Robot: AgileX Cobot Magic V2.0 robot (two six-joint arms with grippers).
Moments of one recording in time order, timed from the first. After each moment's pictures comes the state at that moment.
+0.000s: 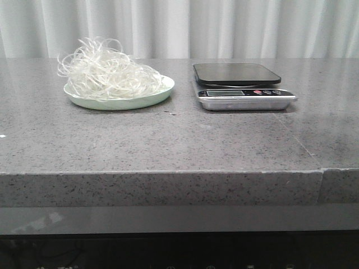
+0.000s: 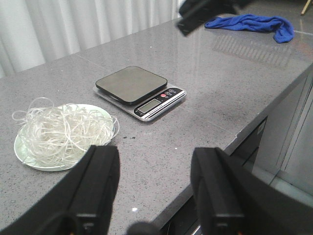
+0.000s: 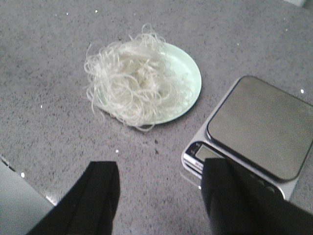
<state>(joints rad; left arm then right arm) -0.84 0.44 -0.76 0.10 0.64 -0.07 0.64 1.20 -1.31 -0.01 0.78 0.03</state>
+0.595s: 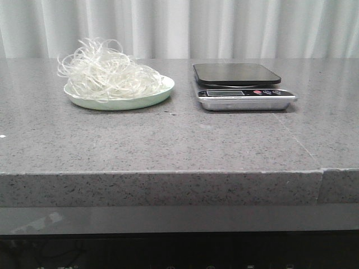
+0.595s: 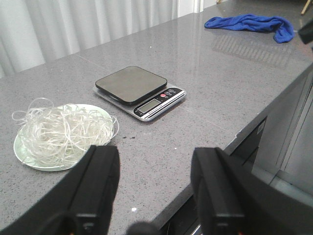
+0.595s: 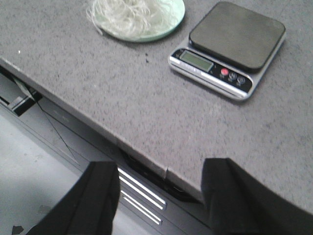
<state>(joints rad) -0.84 0.44 -0.76 0.10 0.64 -0.07 0.64 0.57 -0.87 -0.04 0.93 0.05</state>
